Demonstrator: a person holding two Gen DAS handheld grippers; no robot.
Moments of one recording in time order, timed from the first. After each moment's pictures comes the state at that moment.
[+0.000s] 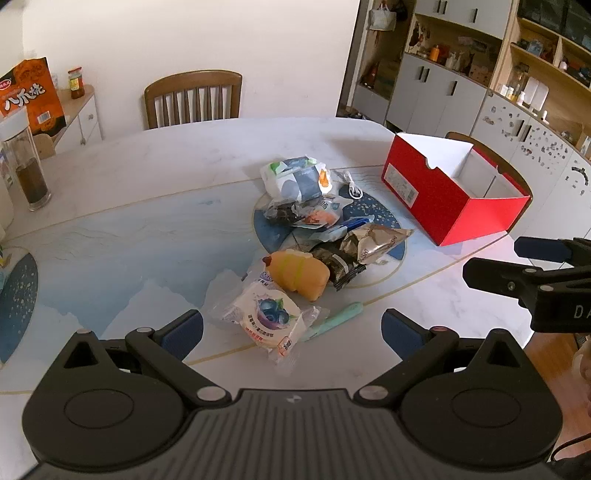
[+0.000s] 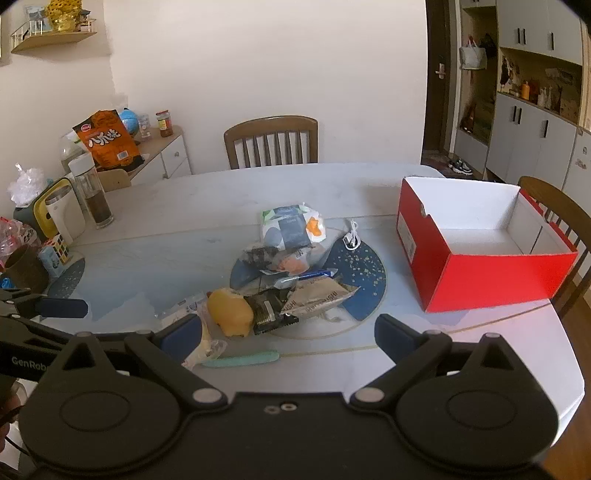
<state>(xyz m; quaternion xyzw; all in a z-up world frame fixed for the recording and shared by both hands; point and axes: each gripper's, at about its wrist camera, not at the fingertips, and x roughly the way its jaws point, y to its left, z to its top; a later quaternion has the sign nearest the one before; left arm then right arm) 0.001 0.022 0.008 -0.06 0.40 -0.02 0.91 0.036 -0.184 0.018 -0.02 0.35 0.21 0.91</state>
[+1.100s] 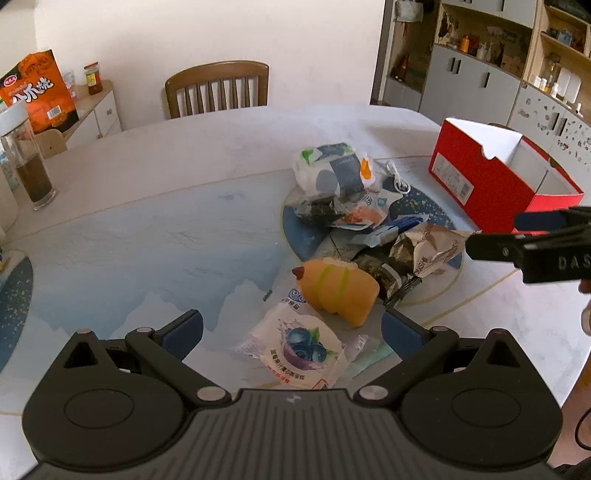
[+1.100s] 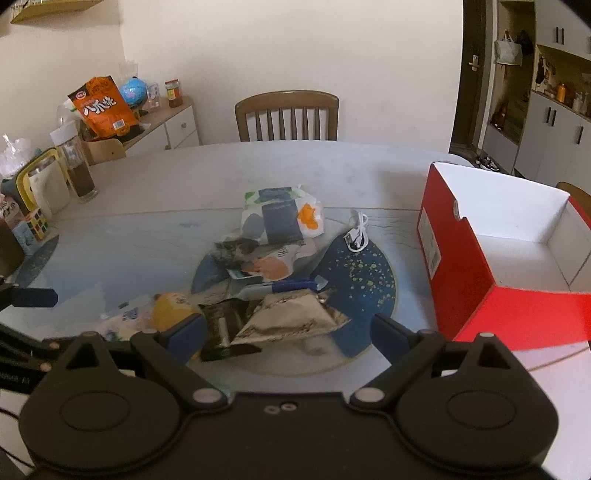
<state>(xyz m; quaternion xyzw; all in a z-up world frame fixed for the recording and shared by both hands) 0.060 0.022 -0.047 -0.04 0.41 0.04 0.91 0.135 -0.183 -0.036 -0.06 0.37 0.25 0.89</state>
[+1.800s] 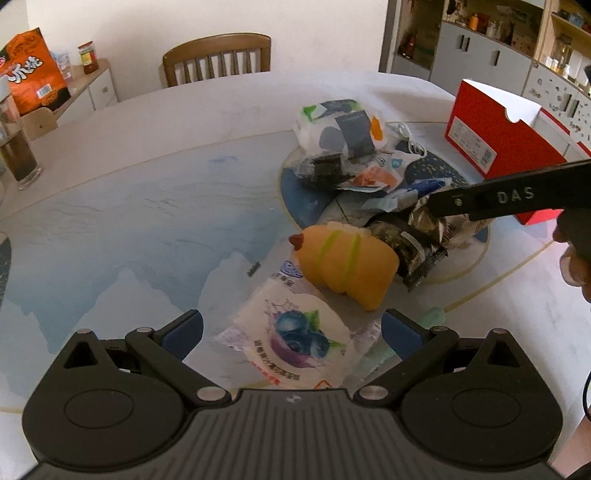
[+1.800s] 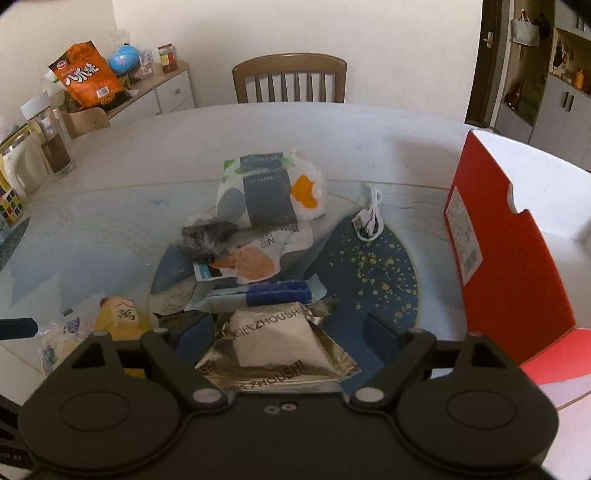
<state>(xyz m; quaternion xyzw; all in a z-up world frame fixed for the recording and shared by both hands) 0.084 0.016 -0.090 -0.03 0.45 0.04 0.89 0.200 -0.158 -0.082 -0.08 0.42 0.25 0.87</state>
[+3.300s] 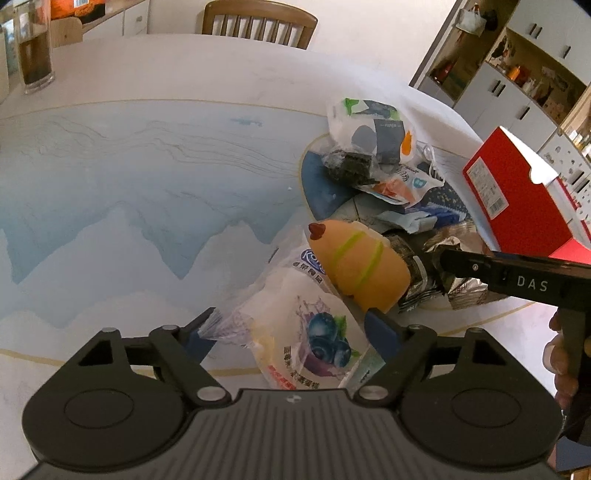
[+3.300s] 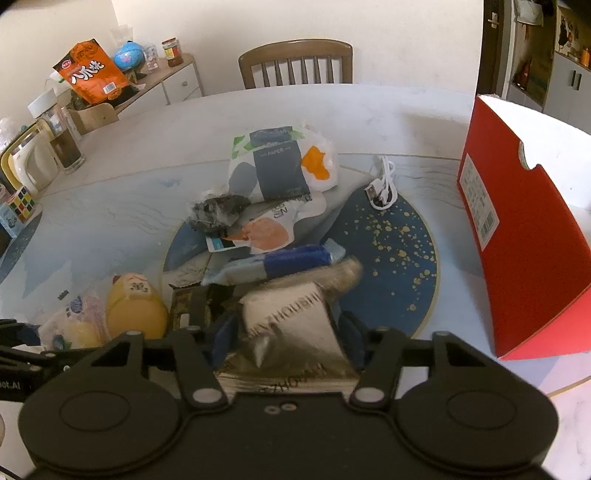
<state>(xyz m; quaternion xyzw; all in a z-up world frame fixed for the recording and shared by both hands) 0.088 0.050 -0.102 -0.19 0.46 0.05 0.87 0.191 -0.164 -0.092 -0.06 0.44 0.27 0.85</state>
